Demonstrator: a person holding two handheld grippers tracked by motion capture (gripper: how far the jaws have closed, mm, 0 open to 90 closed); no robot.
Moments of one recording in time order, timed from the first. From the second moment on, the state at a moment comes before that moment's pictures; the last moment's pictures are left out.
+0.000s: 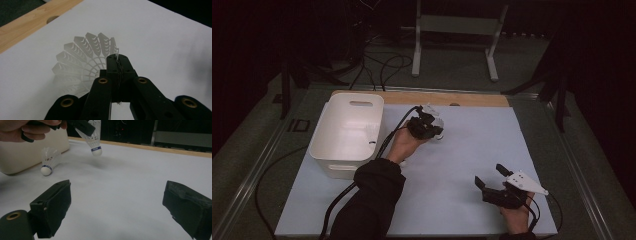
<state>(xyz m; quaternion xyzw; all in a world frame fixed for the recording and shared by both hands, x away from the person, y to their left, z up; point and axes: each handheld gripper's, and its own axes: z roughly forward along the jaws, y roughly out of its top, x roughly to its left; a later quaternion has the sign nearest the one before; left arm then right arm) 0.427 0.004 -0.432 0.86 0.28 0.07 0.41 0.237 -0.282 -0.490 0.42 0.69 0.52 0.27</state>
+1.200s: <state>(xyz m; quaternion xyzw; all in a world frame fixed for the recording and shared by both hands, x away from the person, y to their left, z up) 0.413 0.007 -0.400 0.85 0.28 0.08 0.44 0.237 -0.282 -0.490 0.42 0.69 0.52 0.27</state>
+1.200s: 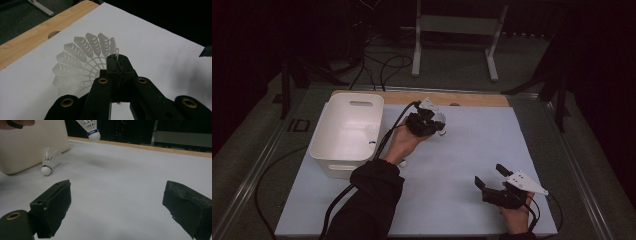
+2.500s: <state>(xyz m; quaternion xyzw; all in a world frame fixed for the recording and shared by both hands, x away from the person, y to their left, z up) 0.401 0.008 -0.378 0.85 0.26 0.08 0.44 0.237 -0.281 -0.490 0.42 0.69 0.52 0.27</state>
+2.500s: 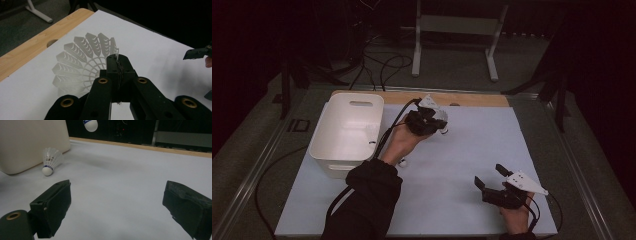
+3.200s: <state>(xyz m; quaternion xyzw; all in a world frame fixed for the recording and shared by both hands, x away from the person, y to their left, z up) 0.396 0.010 -0.368 0.85 0.25 0.09 0.45 0.237 -0.281 -0.491 0.42 0.69 0.52 0.27</state>
